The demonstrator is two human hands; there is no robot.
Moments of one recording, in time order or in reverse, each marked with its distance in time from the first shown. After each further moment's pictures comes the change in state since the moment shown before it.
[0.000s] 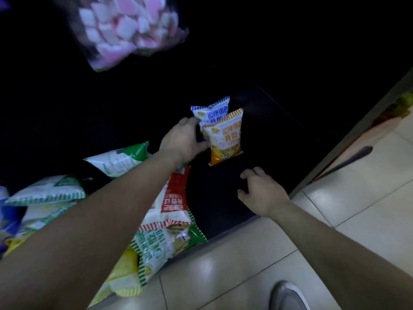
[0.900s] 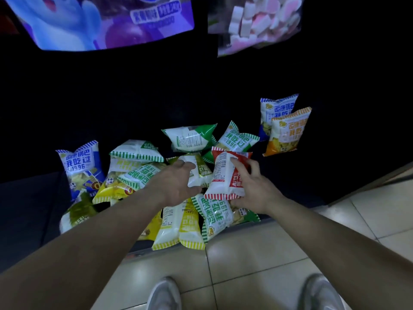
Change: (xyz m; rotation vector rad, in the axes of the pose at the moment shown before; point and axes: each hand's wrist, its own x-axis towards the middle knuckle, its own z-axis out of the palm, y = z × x) left_hand -0.197 -0.145 -0.061 0.122 -0.385 -0.178; right_hand -0.016 -0.145 0.059 -0.062 -0.168 -0.313
